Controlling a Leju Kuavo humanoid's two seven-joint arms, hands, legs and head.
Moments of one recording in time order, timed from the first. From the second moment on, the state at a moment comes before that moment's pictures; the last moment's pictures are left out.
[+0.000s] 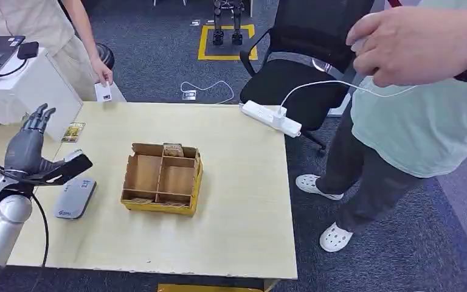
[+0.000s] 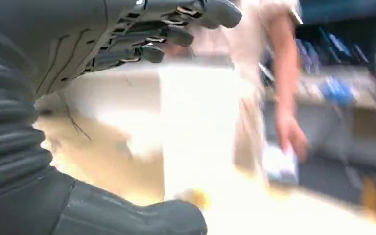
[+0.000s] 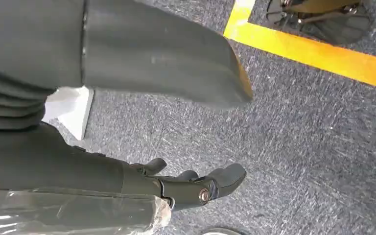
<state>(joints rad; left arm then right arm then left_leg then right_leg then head) -0.31 0.56 -0.07 -1.23 -0.56 0.03 -0.30 0.02 -0.38 1.33 -0.83 -0.53 -0.62 0.12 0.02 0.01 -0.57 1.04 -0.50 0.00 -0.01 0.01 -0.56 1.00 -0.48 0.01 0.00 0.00</state>
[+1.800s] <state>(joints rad) -0.04 0.55 -0.54 -1.70 -1.17 0.15 0.12 0.06 -0.38 1.24 -0.88 -0.47 -0.63 0.18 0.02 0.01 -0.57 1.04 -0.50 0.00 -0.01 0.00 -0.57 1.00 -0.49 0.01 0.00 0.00</state>
